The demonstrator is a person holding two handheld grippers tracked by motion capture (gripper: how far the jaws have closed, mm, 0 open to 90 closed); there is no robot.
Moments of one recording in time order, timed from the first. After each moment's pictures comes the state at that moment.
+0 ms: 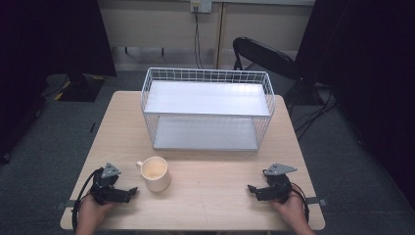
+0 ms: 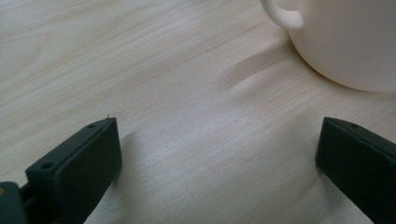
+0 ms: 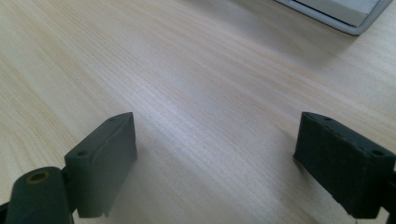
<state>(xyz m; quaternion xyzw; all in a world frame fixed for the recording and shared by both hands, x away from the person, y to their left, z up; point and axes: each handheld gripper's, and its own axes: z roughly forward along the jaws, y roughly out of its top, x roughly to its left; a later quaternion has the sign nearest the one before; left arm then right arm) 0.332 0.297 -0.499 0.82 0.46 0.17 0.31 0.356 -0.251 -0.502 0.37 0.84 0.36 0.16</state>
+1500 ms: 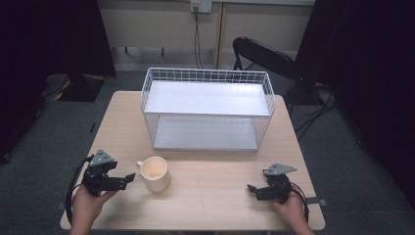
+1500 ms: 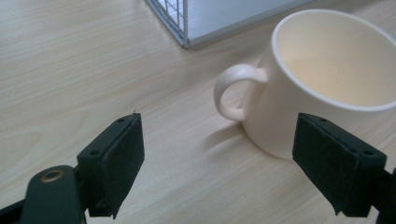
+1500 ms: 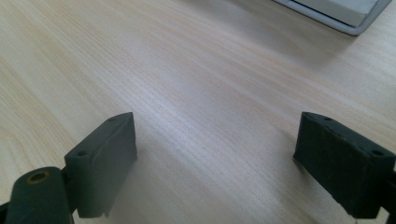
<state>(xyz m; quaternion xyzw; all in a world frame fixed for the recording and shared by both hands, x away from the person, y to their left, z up) 0.330 0.290 -0.426 0.79 0.46 0.18 0.36 0.357 -0.250 -0.502 0.37 0.84 0.36 0.16</state>
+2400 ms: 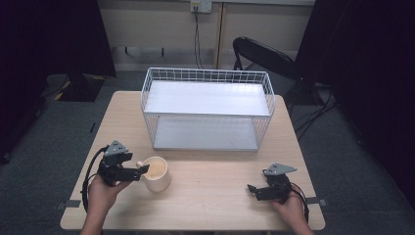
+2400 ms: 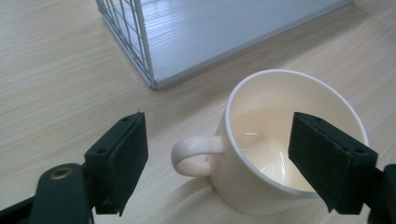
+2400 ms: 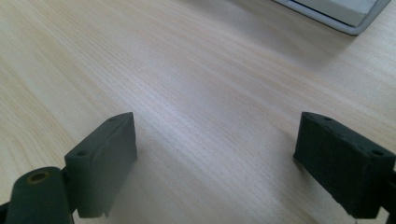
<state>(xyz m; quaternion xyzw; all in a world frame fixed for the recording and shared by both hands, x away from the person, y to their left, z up) 0.354 0.254 -0.416 0.80 0.44 0.16 0.38 0.356 -0.250 -0.502 0.37 0.84 0.36 0.16</state>
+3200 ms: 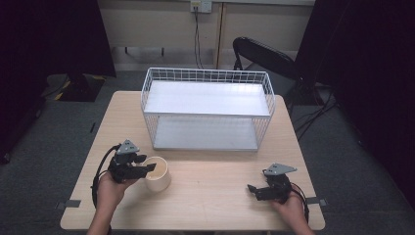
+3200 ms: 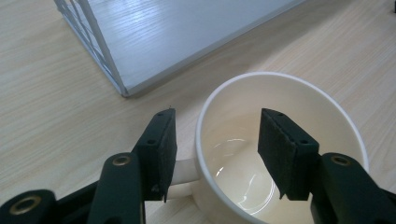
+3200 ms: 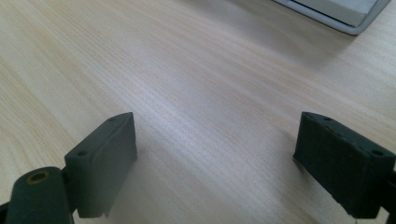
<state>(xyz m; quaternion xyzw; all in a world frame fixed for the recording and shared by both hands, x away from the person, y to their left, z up) 0.366 0.236 -0.424 0.82 0.40 0.14 0.38 0.356 -0.250 -0.502 0.37 0.84 0.36 0.16</state>
